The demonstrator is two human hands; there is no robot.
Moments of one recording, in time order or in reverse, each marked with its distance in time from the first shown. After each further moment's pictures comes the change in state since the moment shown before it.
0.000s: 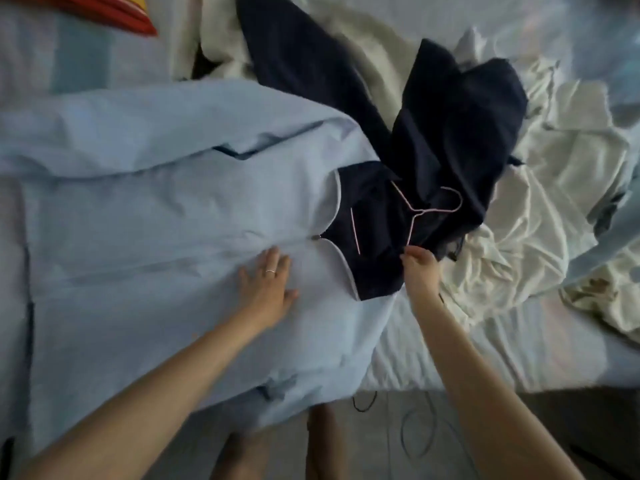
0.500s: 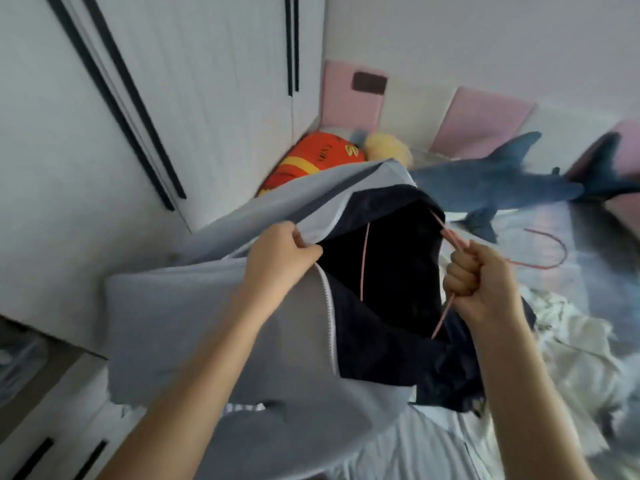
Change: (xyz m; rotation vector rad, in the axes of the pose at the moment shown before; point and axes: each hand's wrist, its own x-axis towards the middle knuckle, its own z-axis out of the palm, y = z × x) left_hand -0.389 -0.004 -0.410 -0.618 1.011 -0.290; right_hand -0.338 -0.347 -0.172 0.931 -0.942 -0.259
